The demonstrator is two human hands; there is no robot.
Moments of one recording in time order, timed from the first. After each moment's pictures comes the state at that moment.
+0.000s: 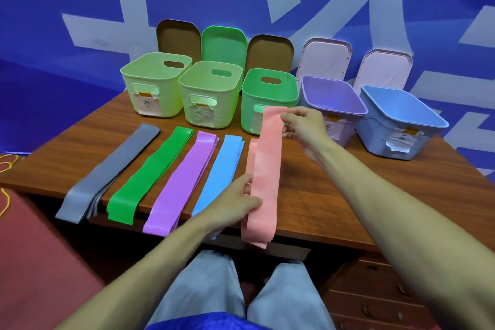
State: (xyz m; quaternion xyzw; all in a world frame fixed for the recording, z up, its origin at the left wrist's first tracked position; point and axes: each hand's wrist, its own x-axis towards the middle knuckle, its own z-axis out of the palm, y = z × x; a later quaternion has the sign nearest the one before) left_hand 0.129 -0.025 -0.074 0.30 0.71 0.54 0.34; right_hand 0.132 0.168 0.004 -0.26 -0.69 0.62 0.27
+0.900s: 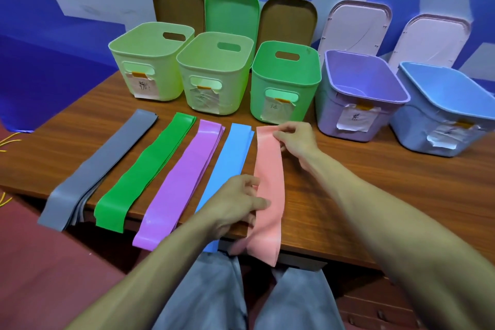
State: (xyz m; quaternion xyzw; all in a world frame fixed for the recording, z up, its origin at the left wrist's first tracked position) left_hand 0.093 -0.002 -0.085 0.18 0.73 0.53 0.39; right_hand 0.066 0.200 -0.089 -0.33 -0.78 0.49 0.20
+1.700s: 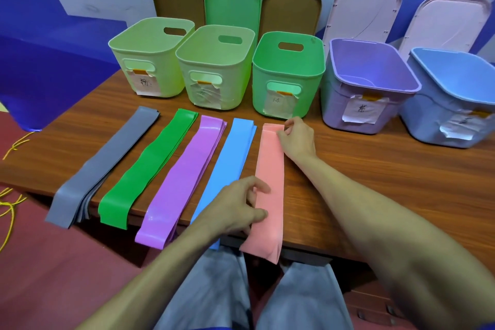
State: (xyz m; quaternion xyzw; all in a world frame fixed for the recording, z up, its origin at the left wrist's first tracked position) left_hand 0.100 -0.009 -0.090 0.28 0.80 0.42 0.33; right_hand 0.061 0.202 -0.111 -0.34 -0.86 0.32 0.18
